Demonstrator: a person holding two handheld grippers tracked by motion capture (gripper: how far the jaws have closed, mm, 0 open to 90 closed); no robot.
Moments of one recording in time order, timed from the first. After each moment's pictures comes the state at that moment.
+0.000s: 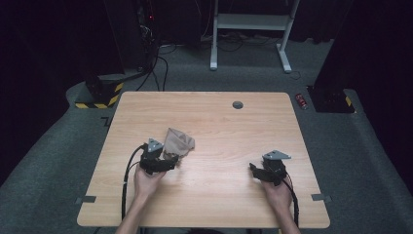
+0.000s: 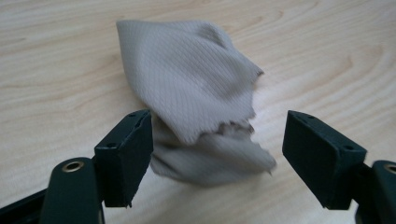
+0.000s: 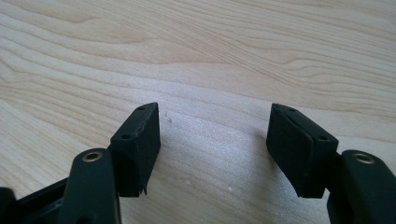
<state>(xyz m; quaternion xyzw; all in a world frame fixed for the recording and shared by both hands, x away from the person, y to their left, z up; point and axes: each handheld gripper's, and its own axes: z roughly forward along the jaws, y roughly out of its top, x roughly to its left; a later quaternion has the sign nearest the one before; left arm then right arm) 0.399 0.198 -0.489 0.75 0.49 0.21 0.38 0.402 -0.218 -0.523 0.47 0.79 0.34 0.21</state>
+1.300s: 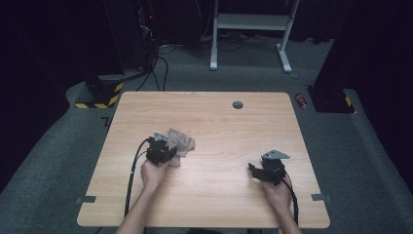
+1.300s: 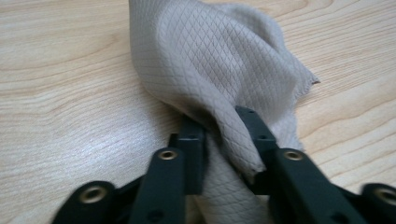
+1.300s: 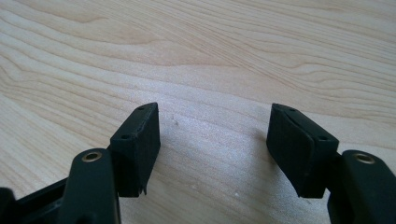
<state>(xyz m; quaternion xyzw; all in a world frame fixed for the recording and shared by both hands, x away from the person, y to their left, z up) 0.441 0.195 -0.517 0.75 0.53 0.17 0.36 0.404 -0.216 -0.523 0.46 0.79 0.34 0.21</state>
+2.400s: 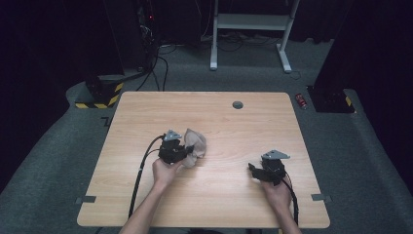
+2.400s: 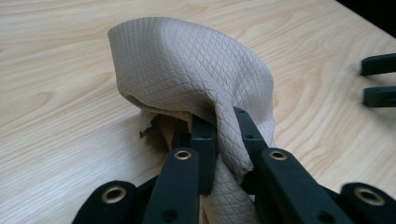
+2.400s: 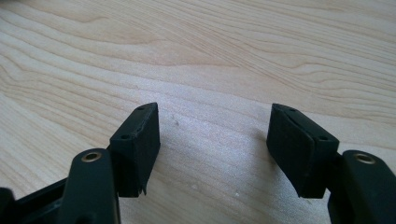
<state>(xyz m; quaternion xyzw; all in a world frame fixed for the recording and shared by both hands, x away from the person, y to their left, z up) 0.430 0.149 -0.484 0.77 0.44 0.12 0.44 0.404 -0.216 -0.523 0.46 0.79 0.34 0.21</state>
